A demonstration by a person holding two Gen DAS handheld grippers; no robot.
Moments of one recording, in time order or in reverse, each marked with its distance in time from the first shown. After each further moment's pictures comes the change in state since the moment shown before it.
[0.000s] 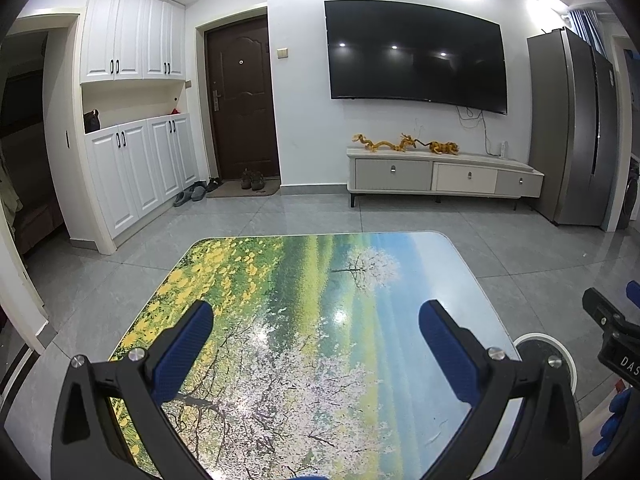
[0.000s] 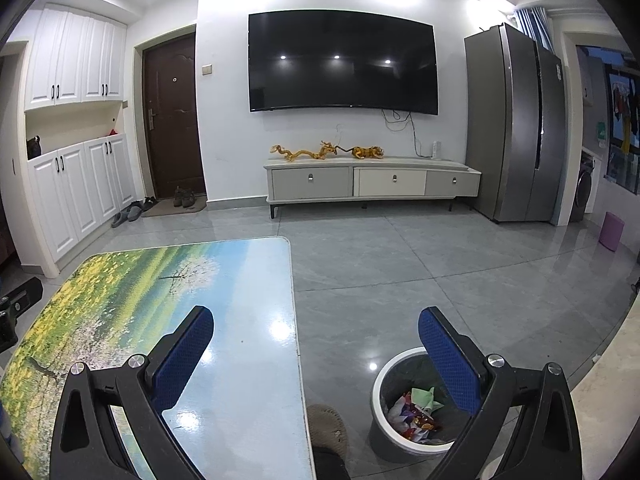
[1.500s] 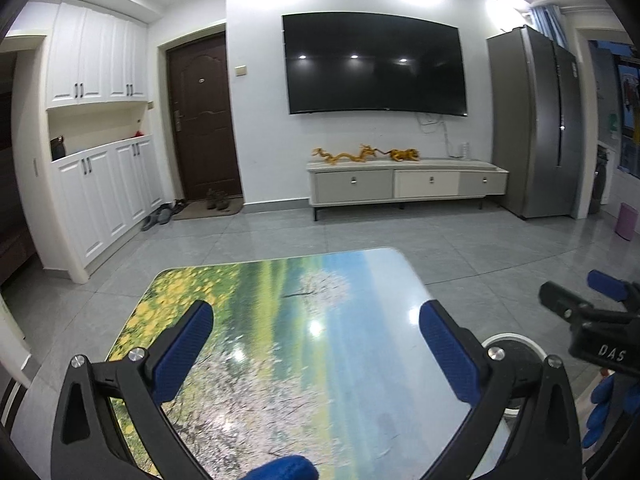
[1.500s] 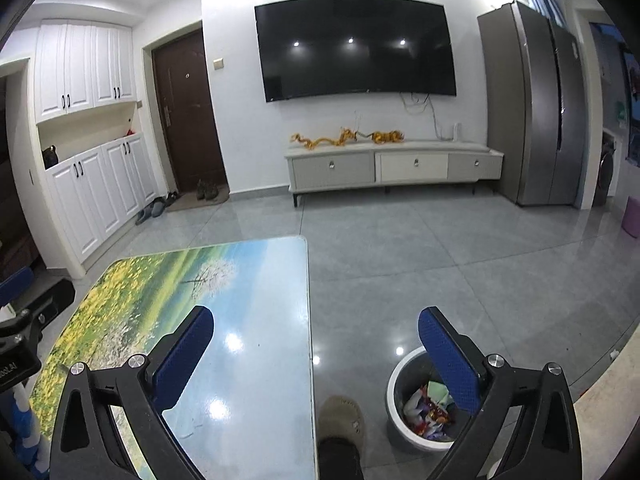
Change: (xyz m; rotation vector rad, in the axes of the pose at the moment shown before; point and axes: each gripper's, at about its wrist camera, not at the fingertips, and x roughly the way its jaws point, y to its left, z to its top) left arm -0.017 -0.043 0.023 0.072 -0.043 -0.111; right arm 0.004 -0.015 0.030 0.031 0.062 0.108
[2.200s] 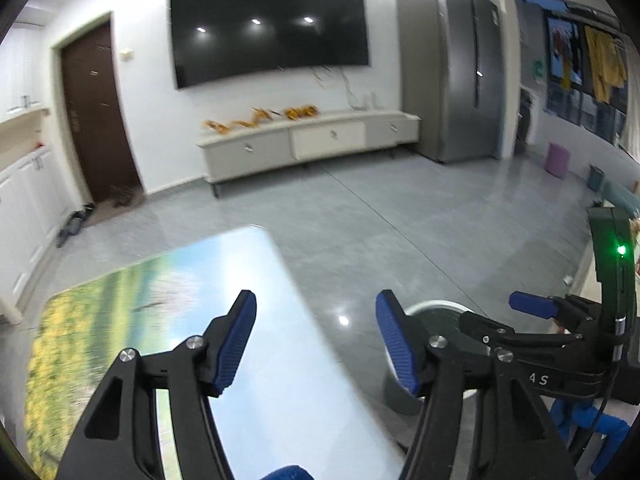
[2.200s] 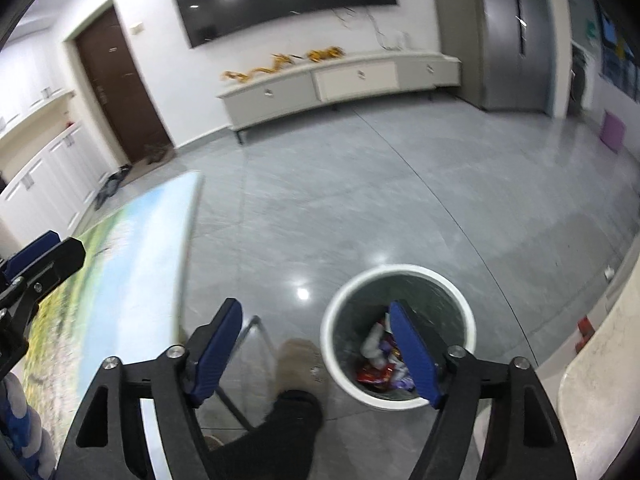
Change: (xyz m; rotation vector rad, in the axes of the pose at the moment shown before) left arm 0.067 -0.144 0.017 0.174 0.127 -0.292; right arm 0.056 -0.112 -0.023 0.163 0.274 -0.055
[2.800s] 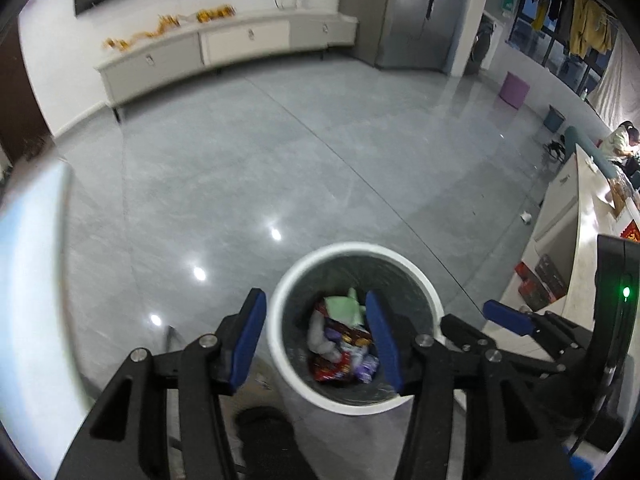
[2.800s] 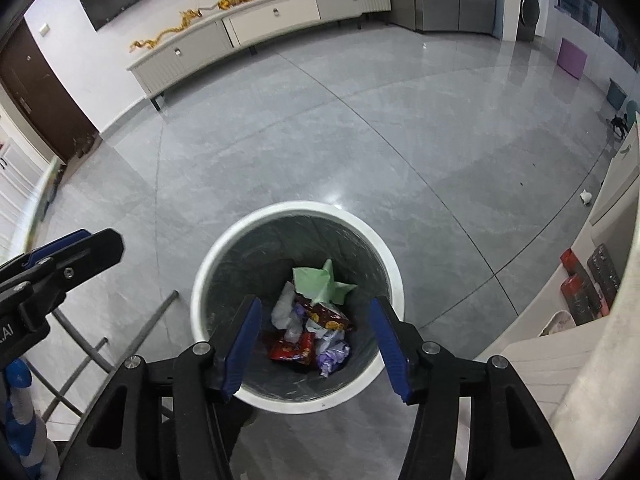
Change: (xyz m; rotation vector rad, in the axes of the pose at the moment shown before) left arm 0.191 -0.142 -0.007 0.064 0.354 -0.262; right arm 0.089 -0.149 -0.034 0.220 0.211 -0.162
